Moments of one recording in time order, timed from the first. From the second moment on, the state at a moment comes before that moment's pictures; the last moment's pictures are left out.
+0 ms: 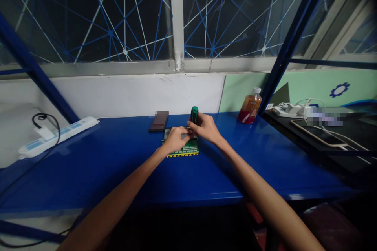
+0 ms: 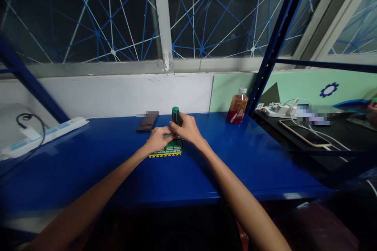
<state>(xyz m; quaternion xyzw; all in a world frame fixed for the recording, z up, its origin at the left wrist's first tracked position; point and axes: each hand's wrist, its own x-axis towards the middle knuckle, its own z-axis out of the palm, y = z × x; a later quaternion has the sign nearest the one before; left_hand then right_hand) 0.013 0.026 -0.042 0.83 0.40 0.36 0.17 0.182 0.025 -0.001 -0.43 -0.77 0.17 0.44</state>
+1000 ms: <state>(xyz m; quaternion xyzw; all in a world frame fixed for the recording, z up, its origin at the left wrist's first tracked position) 0.009 0.028 -0.040 0.84 0.39 0.32 0.21 0.185 0.024 0.003 -0.41 -0.73 0.25 0.49</state>
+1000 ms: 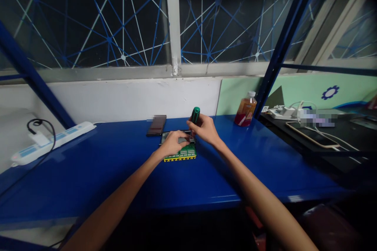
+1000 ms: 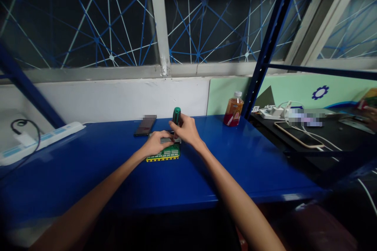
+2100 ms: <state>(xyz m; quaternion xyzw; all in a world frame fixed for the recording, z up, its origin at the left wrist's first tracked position) -0.027 0.023 0.022 0.83 0.39 0.36 0.16 0.205 0.024 0.021 -0.43 -0.68 0.19 0.56</state>
